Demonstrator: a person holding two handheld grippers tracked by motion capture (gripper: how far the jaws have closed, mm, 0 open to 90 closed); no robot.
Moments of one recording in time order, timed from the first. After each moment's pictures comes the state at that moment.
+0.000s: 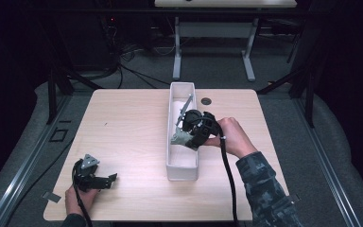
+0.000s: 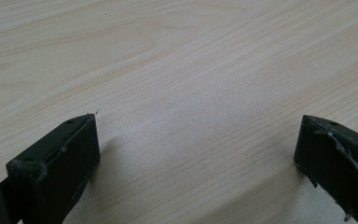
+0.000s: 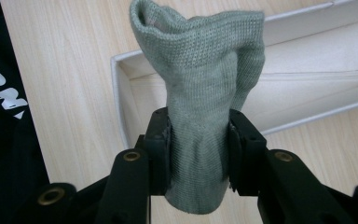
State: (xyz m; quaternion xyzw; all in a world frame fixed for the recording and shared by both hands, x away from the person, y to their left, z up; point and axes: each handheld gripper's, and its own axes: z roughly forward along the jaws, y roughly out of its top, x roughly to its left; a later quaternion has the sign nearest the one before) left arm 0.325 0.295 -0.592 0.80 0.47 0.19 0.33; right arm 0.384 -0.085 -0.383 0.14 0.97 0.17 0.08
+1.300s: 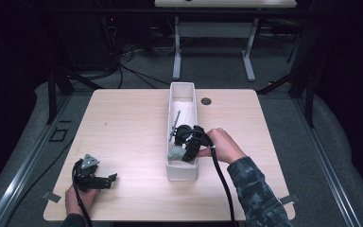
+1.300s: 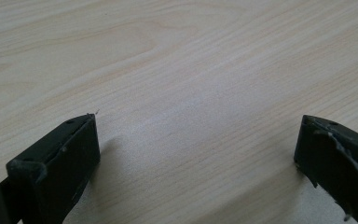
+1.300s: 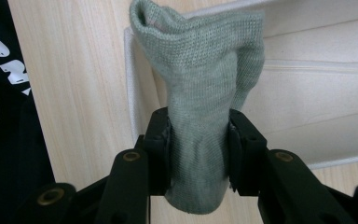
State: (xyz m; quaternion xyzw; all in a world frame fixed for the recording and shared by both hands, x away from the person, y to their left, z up) left arm 0.325 0.295 -0.592 0.80 0.47 0.19 0.33; right arm 0.387 -0.064 -0.438 0.12 0.99 0.11 0.02
